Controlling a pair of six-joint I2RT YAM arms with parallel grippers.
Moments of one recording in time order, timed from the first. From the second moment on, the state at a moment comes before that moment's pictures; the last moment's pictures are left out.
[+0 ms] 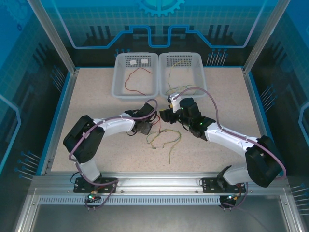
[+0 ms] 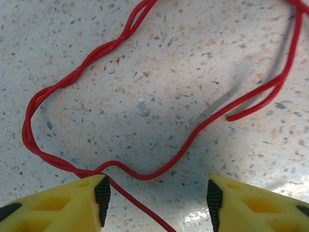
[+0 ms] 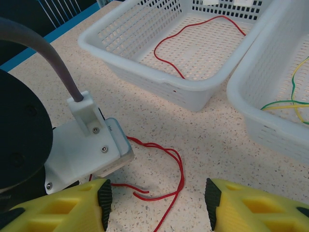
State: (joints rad) left arm -0.65 1.76 1.03 -0.49 -0.28 -0.25; right arm 0.65 1.37 0.81 0.10 -0.04 0.15
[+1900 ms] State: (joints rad) left arm -0.57 1.22 0.97 -0.28 -0.10 -0.51; right arm 0.48 1.57 0.91 0.40 -0.60 0.73
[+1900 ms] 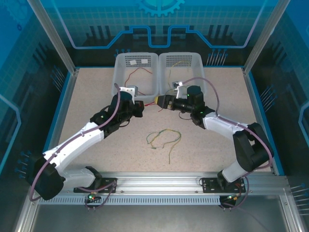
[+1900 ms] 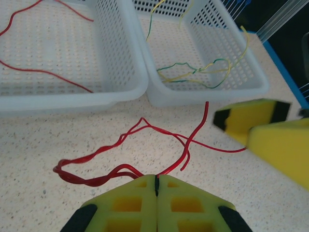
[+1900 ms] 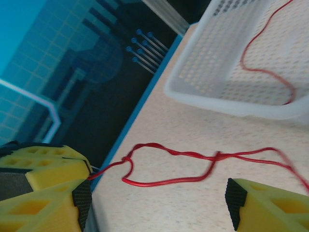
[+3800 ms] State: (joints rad) left arm -0.13 0.92 0.76 -0.22 -0.23 -0.54; right arm 0.11 1.19 0.97 -0.24 -0.32 0.47
